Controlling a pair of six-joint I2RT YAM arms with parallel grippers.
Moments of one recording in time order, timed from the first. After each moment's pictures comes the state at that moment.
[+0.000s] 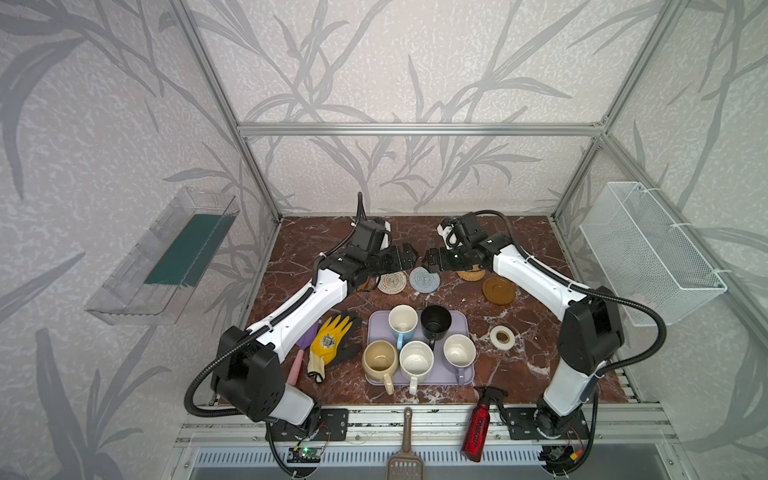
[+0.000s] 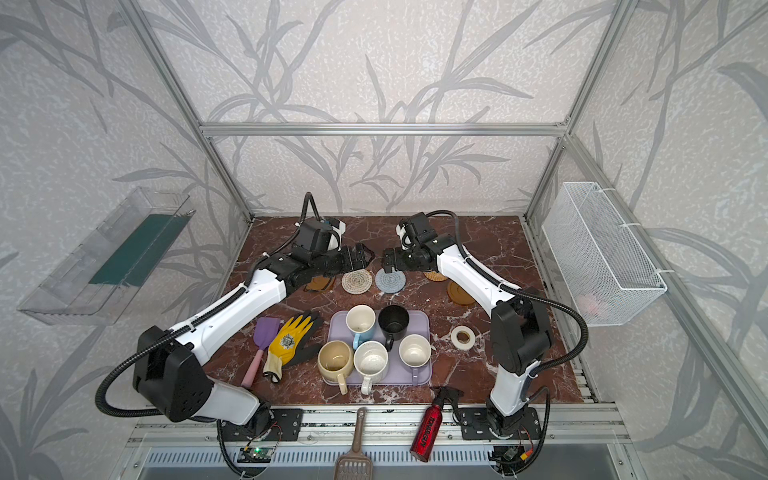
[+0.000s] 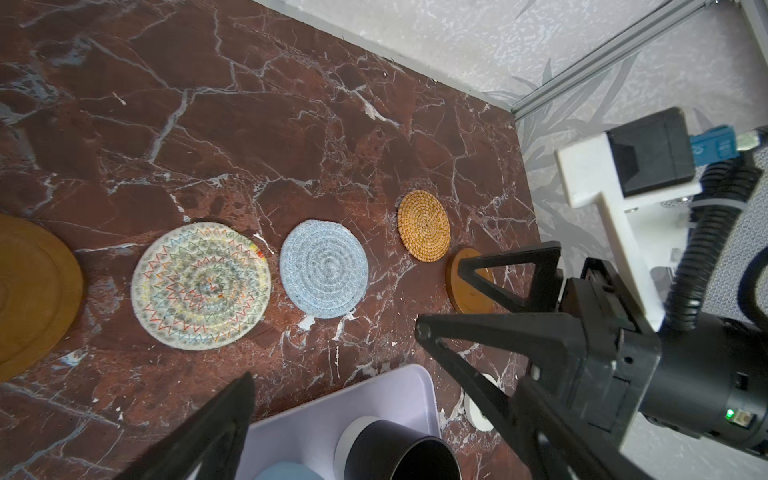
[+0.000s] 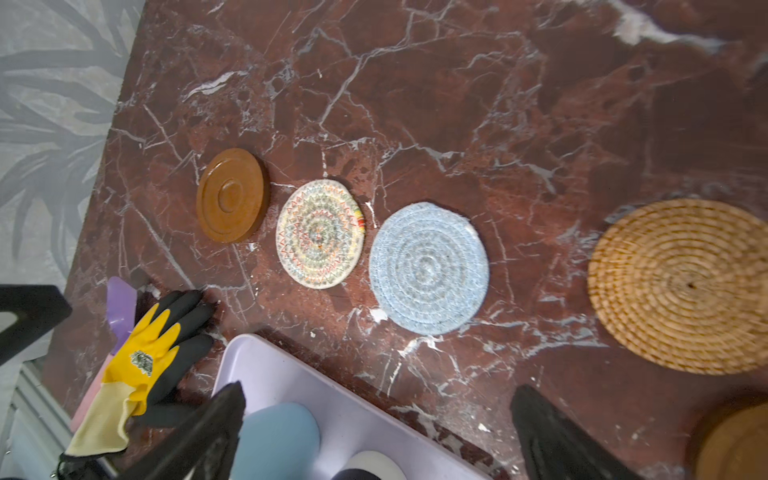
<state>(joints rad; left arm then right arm) -0.51 1.48 1.25 -0.43 0.21 -0.65 0.51 1.76 1.49 -0.65 -0.18 0.35</state>
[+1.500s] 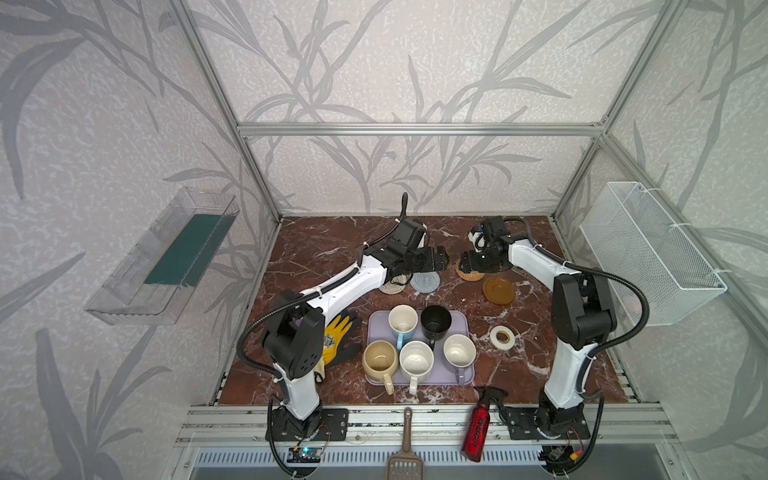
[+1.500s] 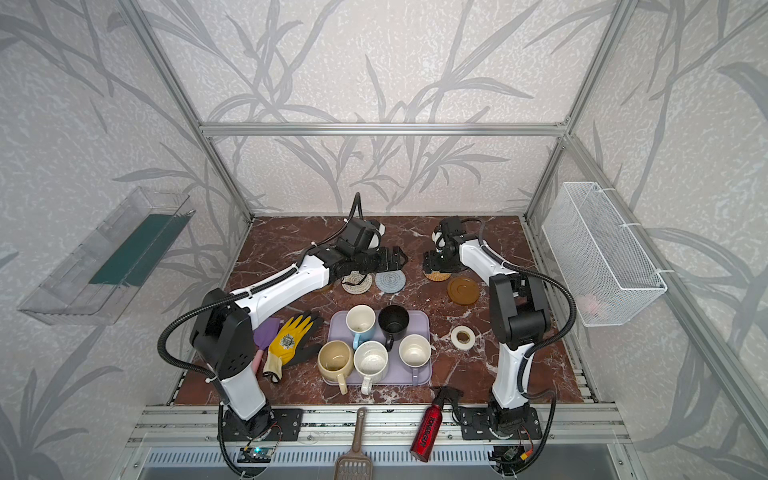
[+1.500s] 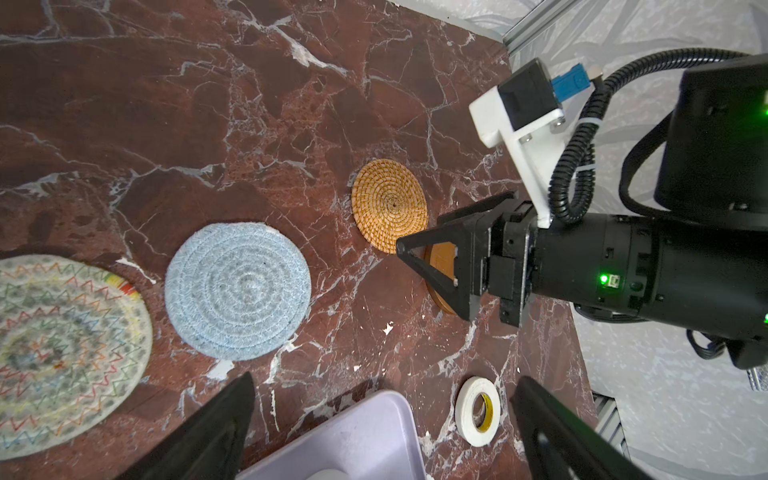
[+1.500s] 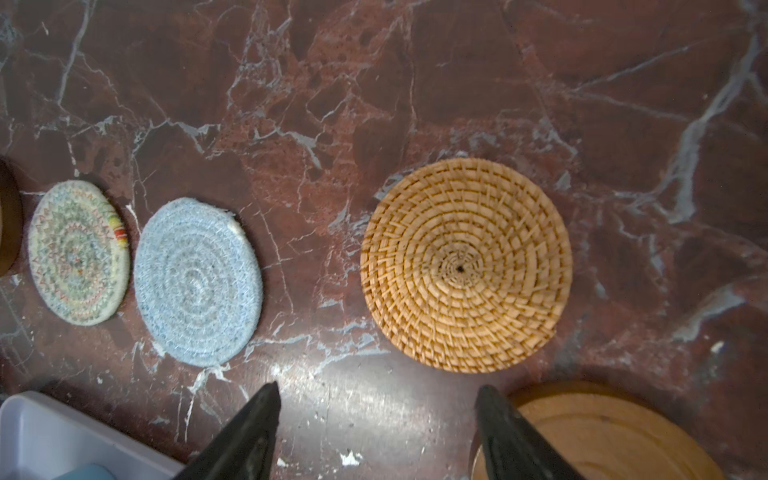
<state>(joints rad) -0.64 1.81 1.49 -0.40 0.19 -0.63 0.23 1.97 1.48 -0.64 -0.21 0.16</state>
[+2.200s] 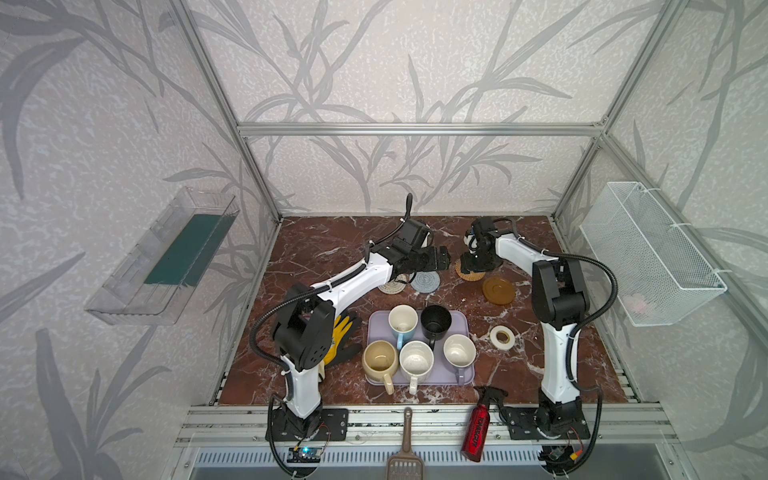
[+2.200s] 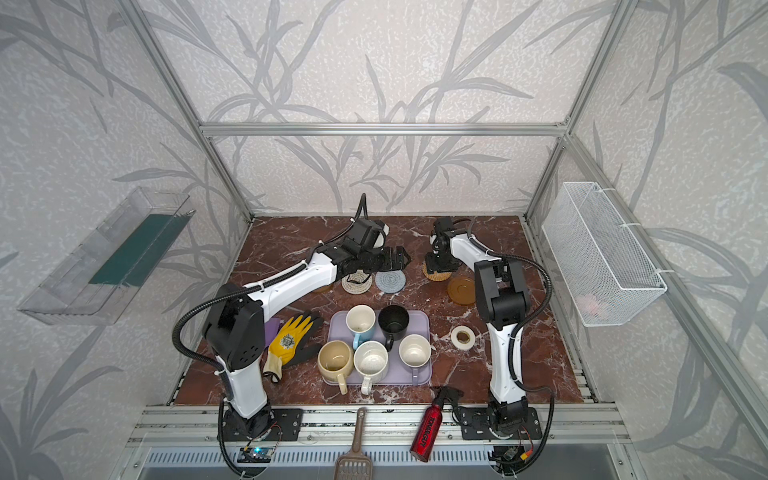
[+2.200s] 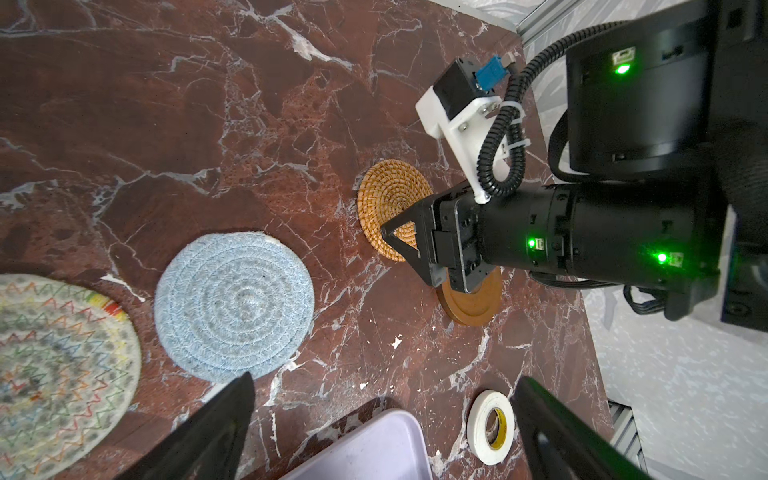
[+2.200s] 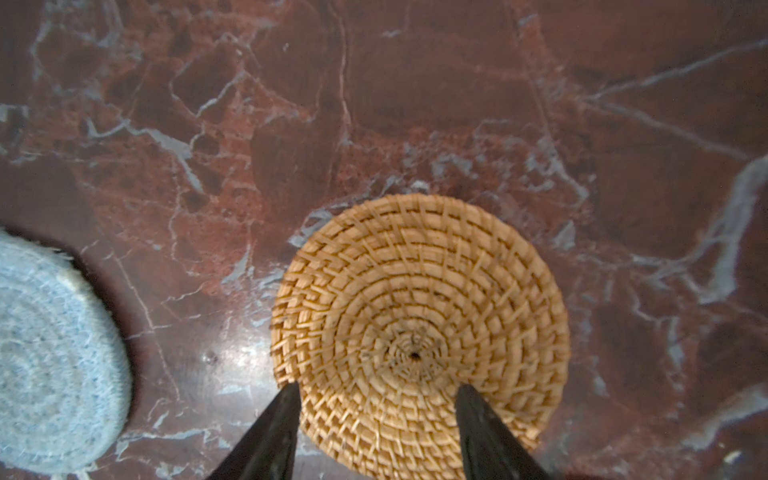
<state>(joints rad) -0.64 1.87 1.52 -0.40 0.19 -0.62 0.24 2.18 1.67 -0.74 -0.10 0.09</state>
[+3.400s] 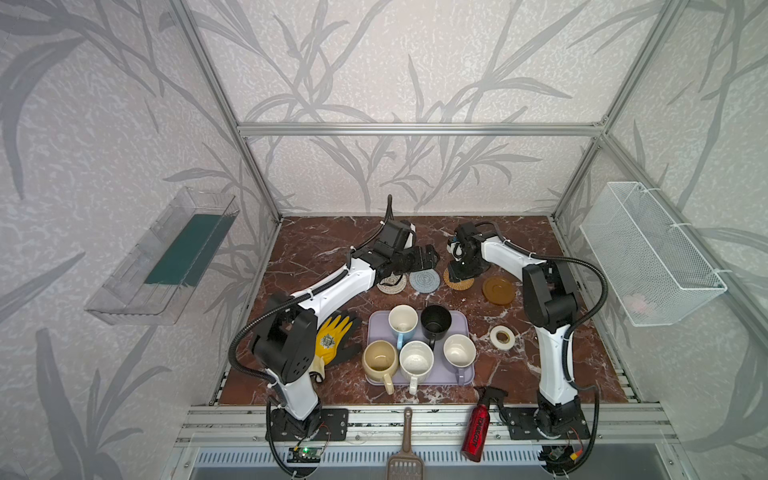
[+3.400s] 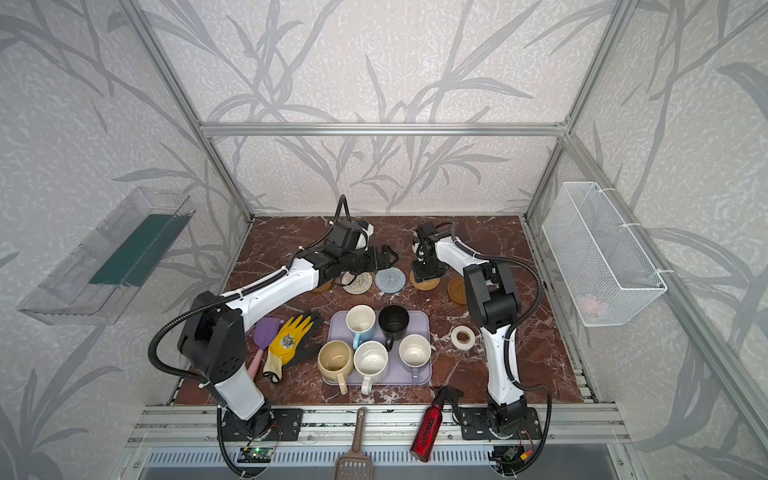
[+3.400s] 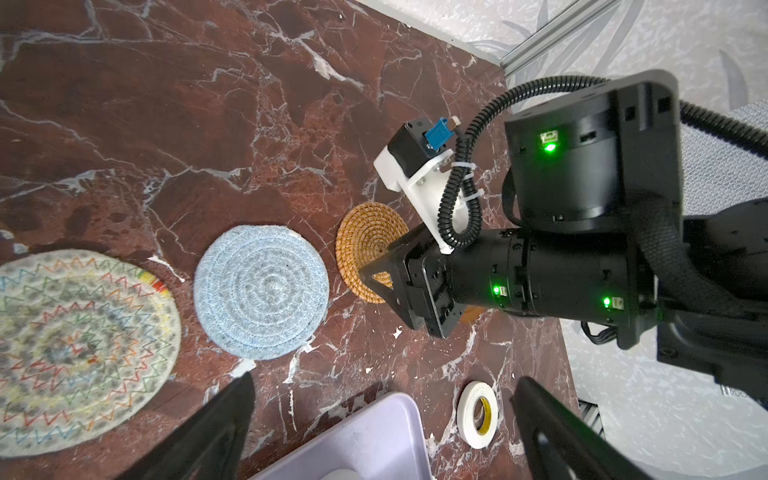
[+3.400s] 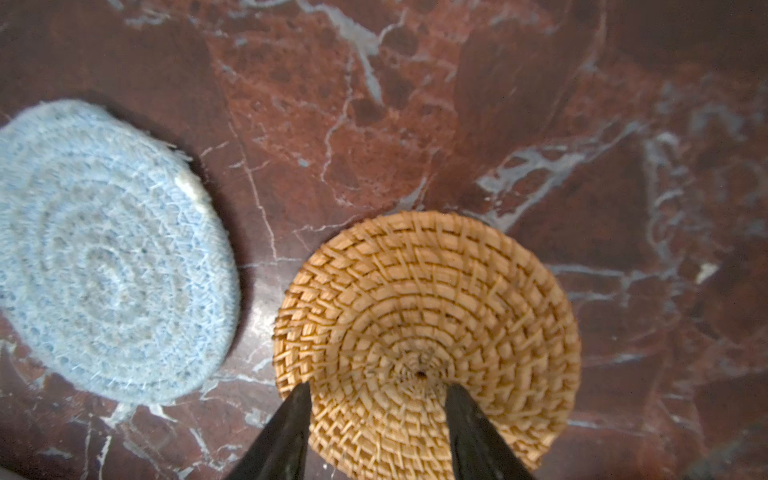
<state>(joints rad) -0.57 1.73 1.35 -0.31 0.26 -0.66 0.35 2.18 1.67 -0.81 -0.12 0.05</state>
